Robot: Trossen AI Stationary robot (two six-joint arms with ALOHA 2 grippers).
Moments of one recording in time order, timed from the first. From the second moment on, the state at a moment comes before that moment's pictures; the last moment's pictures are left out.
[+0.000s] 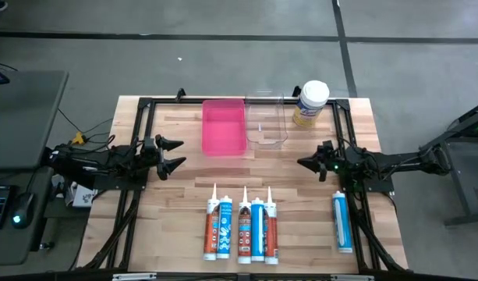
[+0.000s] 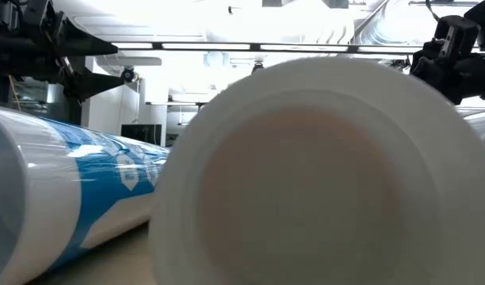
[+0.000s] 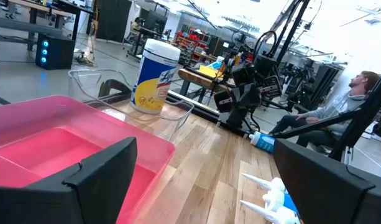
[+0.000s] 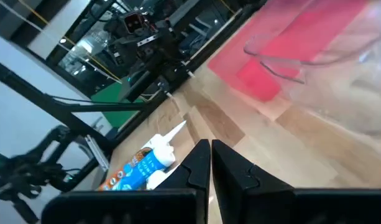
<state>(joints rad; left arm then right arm) -0.16 0.01 0.02 0.06 -0.45 -0.32 0.02 0.24 0.01 0.08 0.13 0.80</state>
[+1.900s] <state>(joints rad) -0.16 0.01 0.02 0.06 -0.45 -0.32 0.39 1.17 0.93 -1.27 -0.27 1.94</state>
